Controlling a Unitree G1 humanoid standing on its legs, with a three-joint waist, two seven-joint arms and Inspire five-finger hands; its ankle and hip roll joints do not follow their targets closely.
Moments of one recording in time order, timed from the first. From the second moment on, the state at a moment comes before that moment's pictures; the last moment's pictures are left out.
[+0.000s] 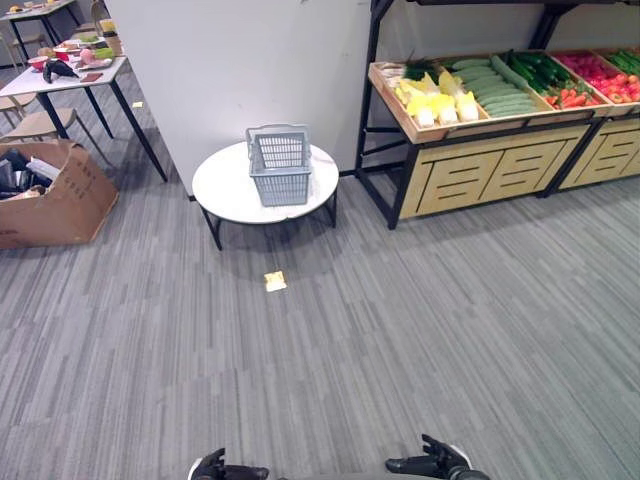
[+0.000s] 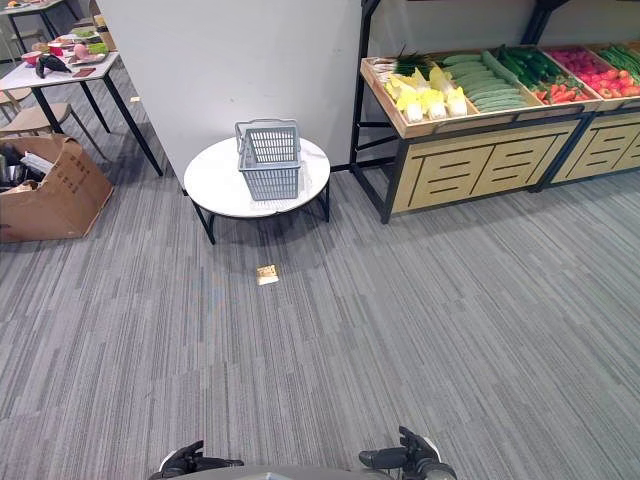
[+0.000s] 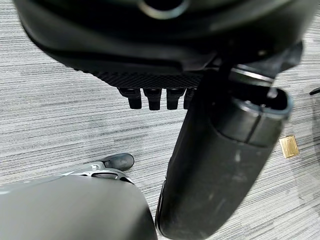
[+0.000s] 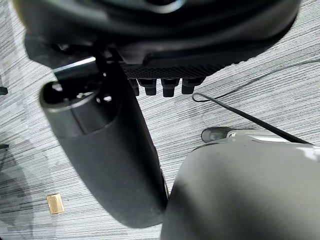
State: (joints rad) left arm 0.01 0.18 -0.15 1.31 -0.25 -0.10 0.10; right arm 0.00 -0.20 0.23 1.29 0.33 -0.10 0.05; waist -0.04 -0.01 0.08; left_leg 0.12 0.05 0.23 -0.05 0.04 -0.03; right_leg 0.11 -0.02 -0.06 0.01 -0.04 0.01
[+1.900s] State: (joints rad) left arm -0.16 0.17 -0.14 1.29 -0.26 -0.14 0.10; right arm -0.13 -0.22 0.25 1.27 0.35 -0.12 0.08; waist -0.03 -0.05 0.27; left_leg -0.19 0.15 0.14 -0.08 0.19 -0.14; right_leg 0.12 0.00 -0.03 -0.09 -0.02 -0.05
